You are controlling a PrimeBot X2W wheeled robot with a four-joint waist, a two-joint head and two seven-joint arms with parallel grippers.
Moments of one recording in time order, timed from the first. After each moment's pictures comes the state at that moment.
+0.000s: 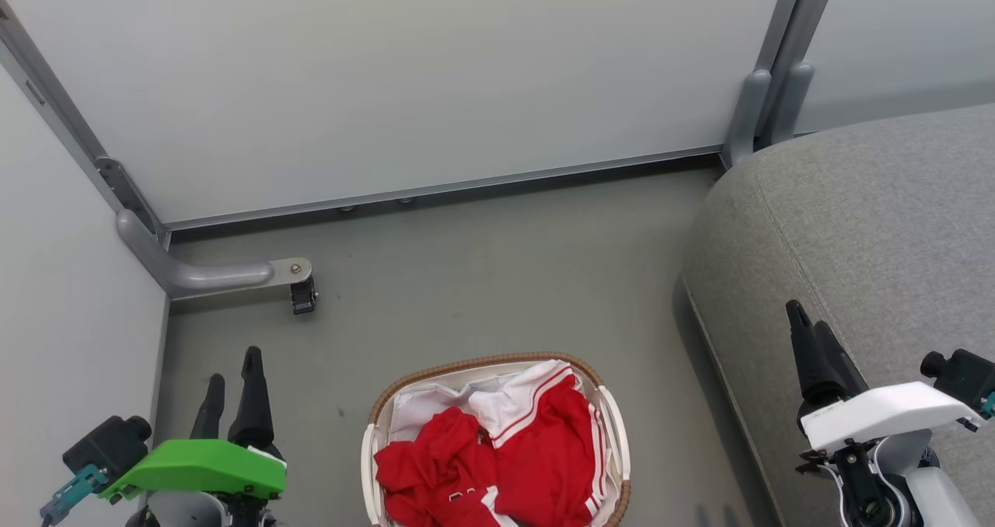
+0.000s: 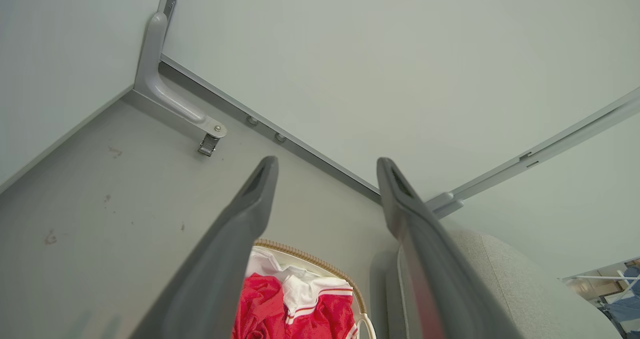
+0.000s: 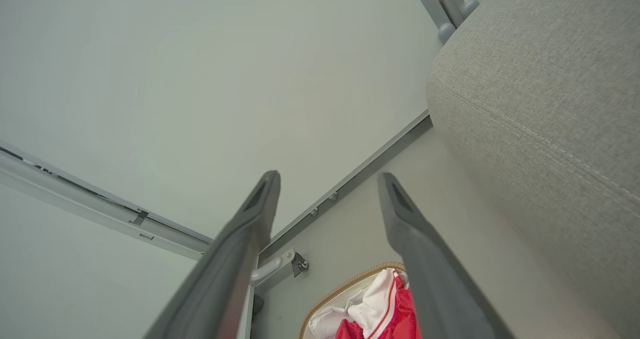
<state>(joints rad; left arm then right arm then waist) -0.07 0.06 0.01 0.31 -0.83 -0.11 -0.06 -0.11 -0.11 0.00 0.26 0.95 0.13 -0.06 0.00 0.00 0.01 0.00</state>
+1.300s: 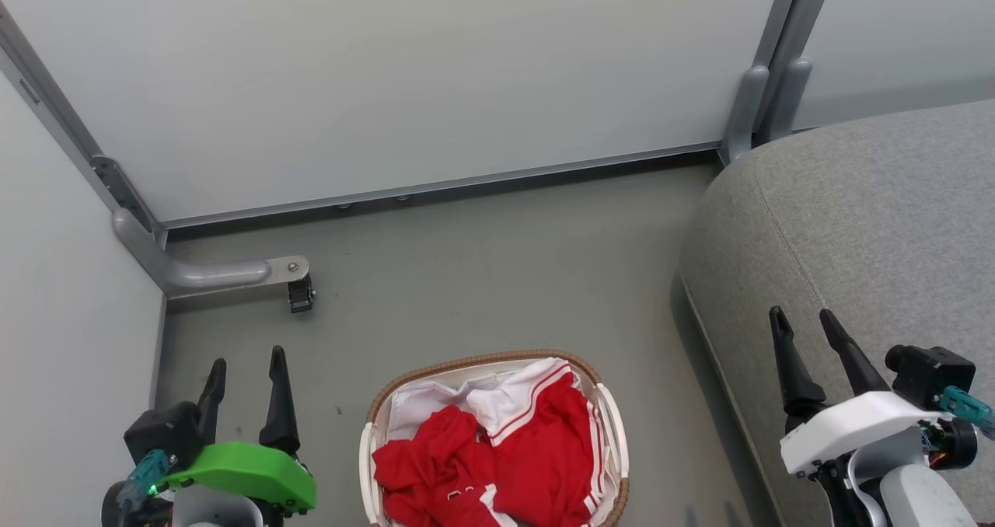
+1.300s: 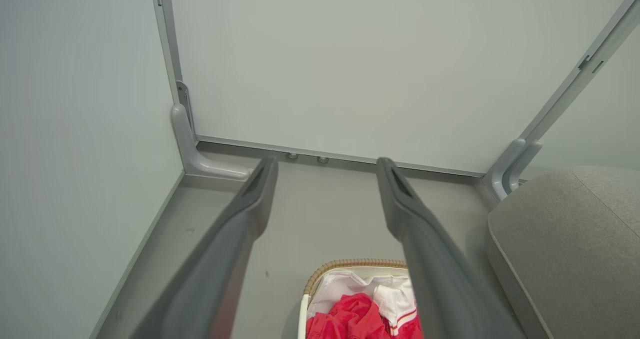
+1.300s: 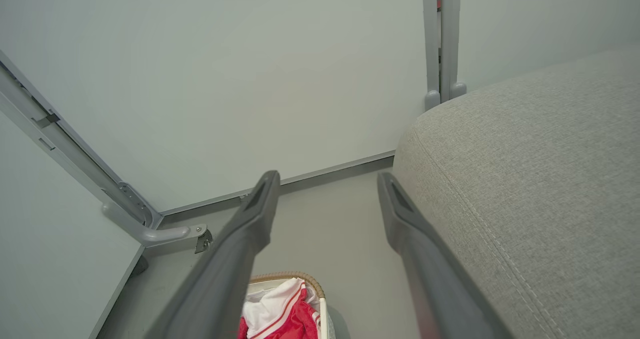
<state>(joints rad) -0.07 0.10 -0.08 0.31 -0.40 -0.03 -0.17 -0.11 -0.12 0.02 0.27 0.45 0.13 -0.17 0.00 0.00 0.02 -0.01</state>
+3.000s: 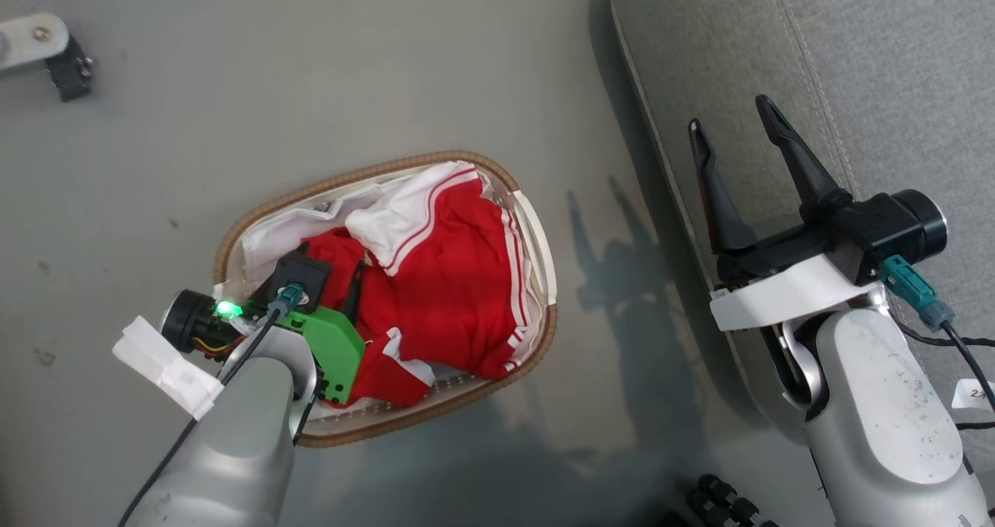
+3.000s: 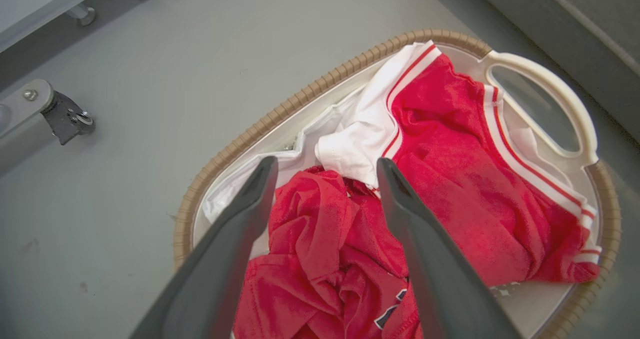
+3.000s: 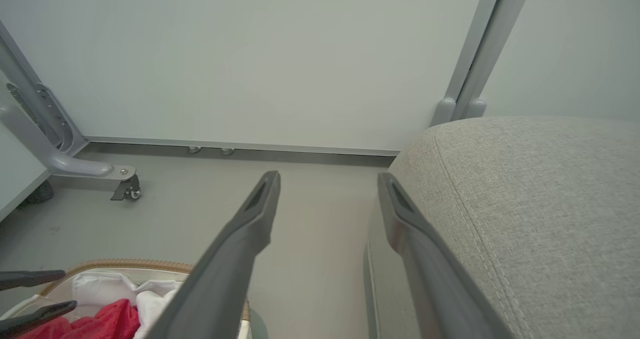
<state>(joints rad) -0.67 0.08 -0.32 1.06 -0.01 -0.13 -0.26 -0.42 -0.08 0.13 0.11 0.11 0.13 -0.26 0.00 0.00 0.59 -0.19</state>
